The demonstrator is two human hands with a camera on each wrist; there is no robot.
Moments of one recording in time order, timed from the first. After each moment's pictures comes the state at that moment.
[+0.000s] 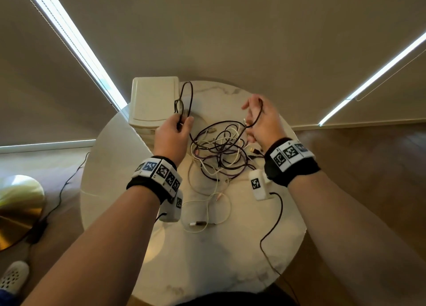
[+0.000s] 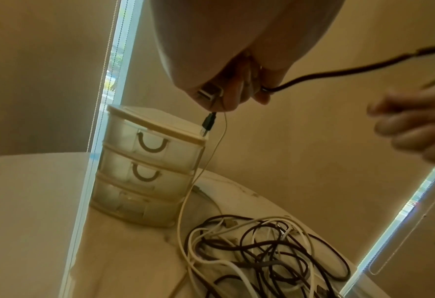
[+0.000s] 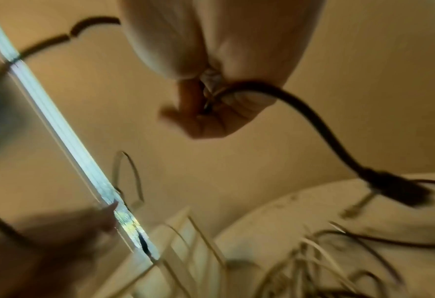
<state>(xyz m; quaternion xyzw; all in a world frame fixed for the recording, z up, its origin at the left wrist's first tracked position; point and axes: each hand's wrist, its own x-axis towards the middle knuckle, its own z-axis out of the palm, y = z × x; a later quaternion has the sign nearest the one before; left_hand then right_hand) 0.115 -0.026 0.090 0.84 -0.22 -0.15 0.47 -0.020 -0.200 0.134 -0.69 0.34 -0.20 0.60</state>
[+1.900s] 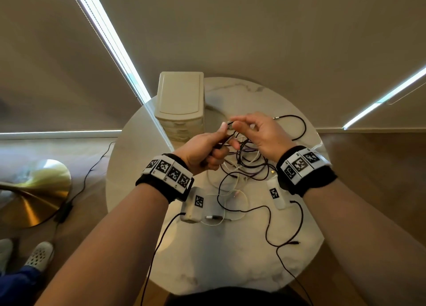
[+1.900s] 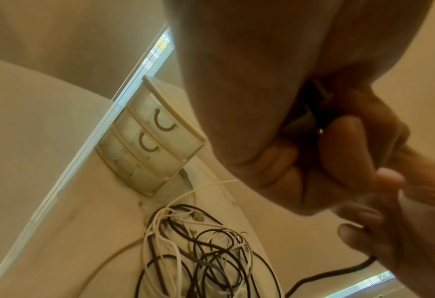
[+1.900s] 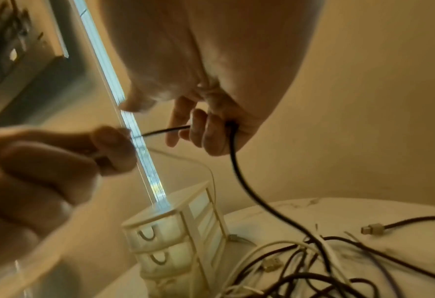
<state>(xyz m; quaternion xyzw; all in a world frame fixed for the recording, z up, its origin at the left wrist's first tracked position) 0.099 -0.006 0.115 0.53 -0.16 -0.64 0.53 -0.013 -0.178 0.111 -0.84 0.18 -0.07 0.50</state>
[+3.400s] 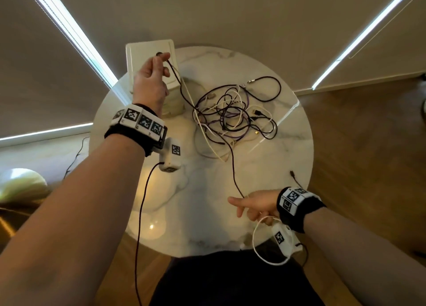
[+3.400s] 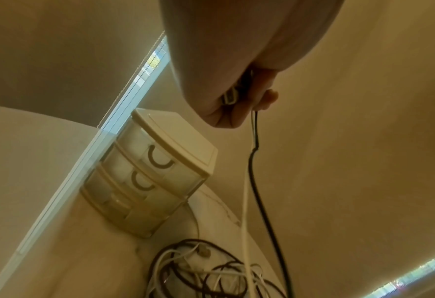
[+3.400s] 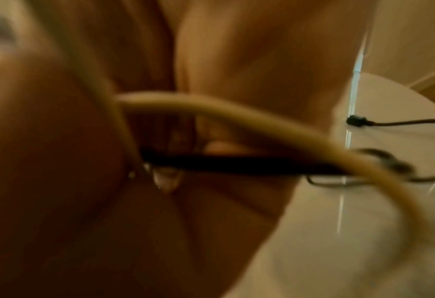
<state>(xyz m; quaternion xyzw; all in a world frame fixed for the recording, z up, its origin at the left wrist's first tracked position) 0.162 0.005 0.110 0.67 -0.11 -0.25 0.69 -0.172 -0.051 0.013 -0.57 0.38 0.47 0.56</state>
